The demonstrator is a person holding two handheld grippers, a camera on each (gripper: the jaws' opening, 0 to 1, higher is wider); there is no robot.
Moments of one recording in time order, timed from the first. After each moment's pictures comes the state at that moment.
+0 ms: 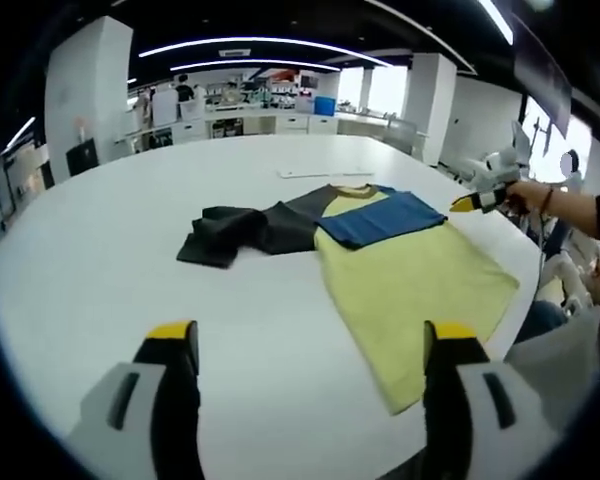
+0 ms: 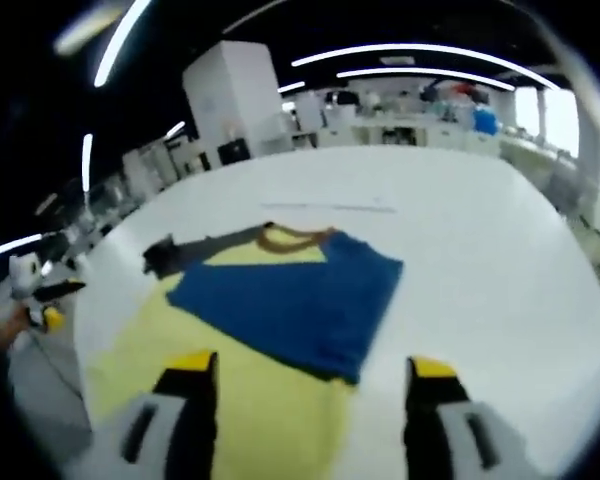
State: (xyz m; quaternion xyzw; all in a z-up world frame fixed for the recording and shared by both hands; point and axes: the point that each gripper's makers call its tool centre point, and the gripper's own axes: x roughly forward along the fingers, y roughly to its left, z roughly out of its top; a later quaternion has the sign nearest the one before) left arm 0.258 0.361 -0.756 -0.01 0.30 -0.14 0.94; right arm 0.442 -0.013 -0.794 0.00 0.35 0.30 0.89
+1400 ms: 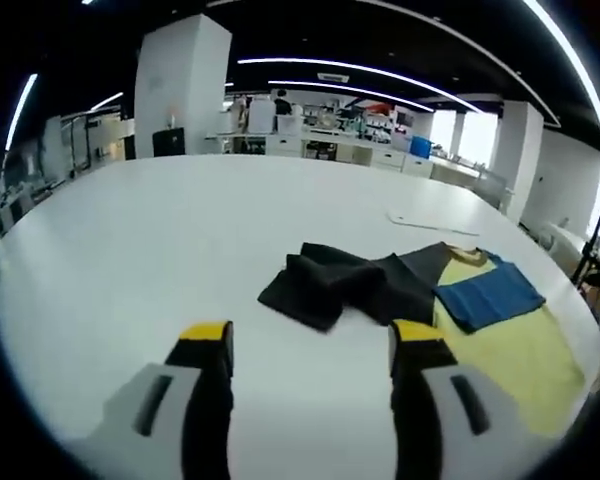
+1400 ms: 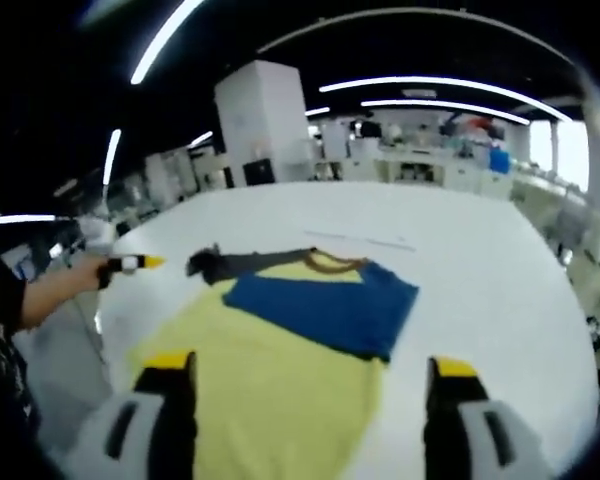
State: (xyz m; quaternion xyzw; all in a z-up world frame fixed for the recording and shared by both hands) left arm 0.357 0.447 -0.775 -0.07 0.24 0.06 0.97; right arm 0.361 -0.010 -0.737 -0.03 0.29 0.34 0.90
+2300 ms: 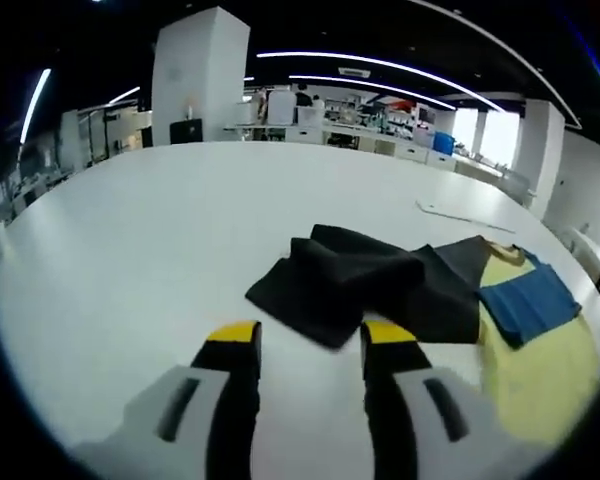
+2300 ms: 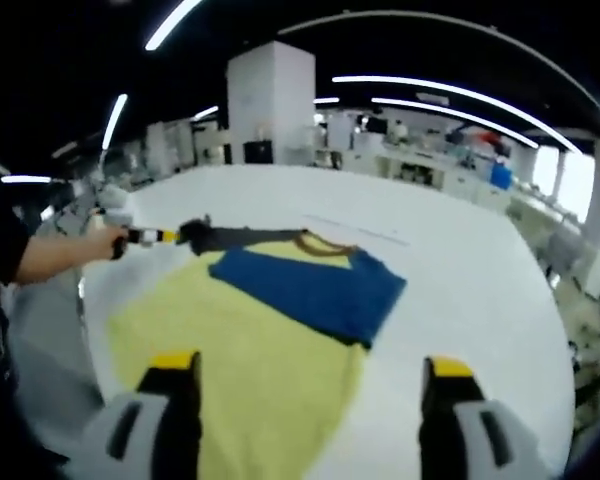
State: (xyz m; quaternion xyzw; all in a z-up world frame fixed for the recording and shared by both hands) left arm 0.400 0.457 -0.825 -0.07 0.26 0.10 0.96; right arm 0.362 -0.026 -0.755 -0.09 0.30 0.31 0.90
